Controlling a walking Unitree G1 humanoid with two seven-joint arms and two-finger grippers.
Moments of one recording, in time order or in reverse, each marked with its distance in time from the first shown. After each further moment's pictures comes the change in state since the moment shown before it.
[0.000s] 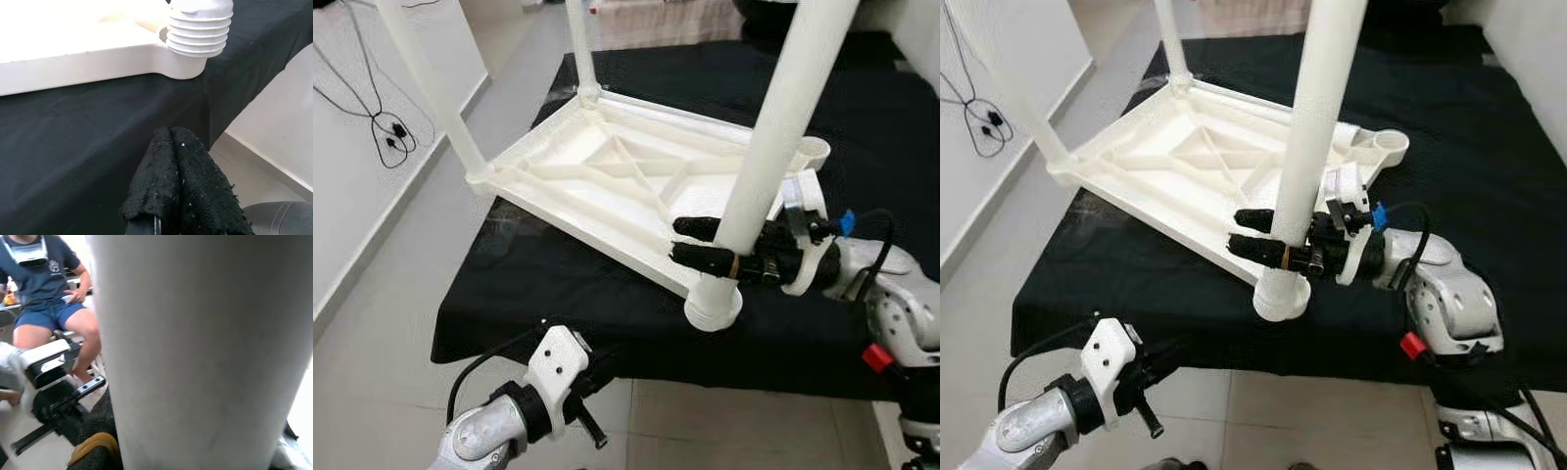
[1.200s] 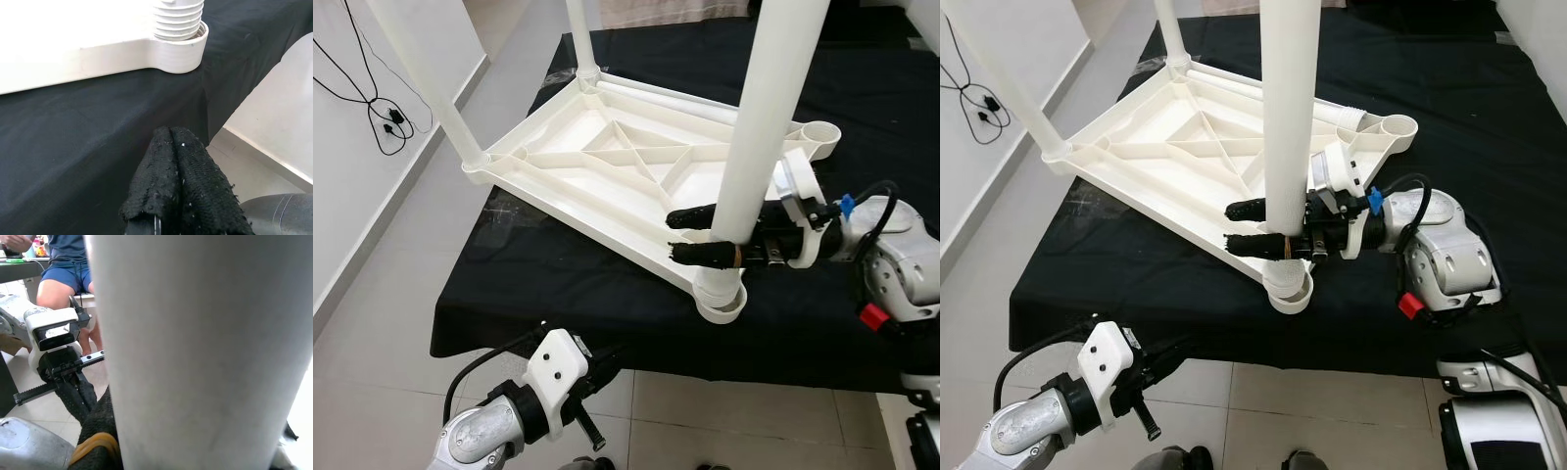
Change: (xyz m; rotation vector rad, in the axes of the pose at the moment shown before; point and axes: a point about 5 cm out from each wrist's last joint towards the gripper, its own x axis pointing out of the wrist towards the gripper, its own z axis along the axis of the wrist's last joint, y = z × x) left arm -0.002 -0.001 0.004 0.050 -0.028 -0.018; right arm 0.004 -0.019 0.023 -0.184 0.131 0.153
